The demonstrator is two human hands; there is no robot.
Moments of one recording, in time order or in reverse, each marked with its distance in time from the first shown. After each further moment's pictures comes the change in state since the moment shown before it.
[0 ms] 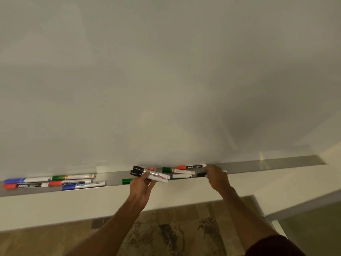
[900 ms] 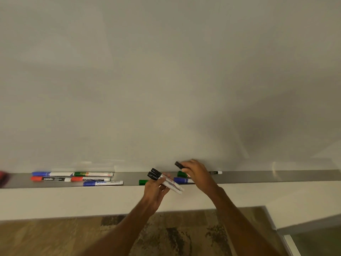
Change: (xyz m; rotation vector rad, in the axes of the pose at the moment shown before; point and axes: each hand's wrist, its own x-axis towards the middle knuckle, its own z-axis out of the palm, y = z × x) left_hand 0.004 0.008 -0.017 0.170 -0.068 -0.031; right_hand -0.003 -0.136 -0.005 0.207 -0.096 -0.430
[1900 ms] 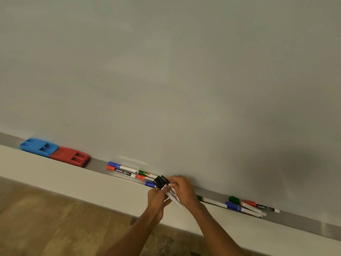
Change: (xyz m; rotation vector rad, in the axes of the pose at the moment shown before) left_hand -0.041 0.097 -0.136 0.024 0.289 0.211; right_hand 0.045 -0.202 0.137 0.225 -0.110 -0.093
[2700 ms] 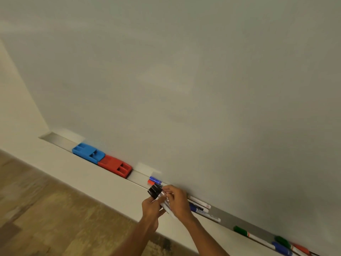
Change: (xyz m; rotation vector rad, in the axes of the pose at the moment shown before) left_hand 0.031 0.094 -0.136 -0.109 0.212 0.064; right_hand 0.059 -0.111 0.127 0.174 -0.111 0.038
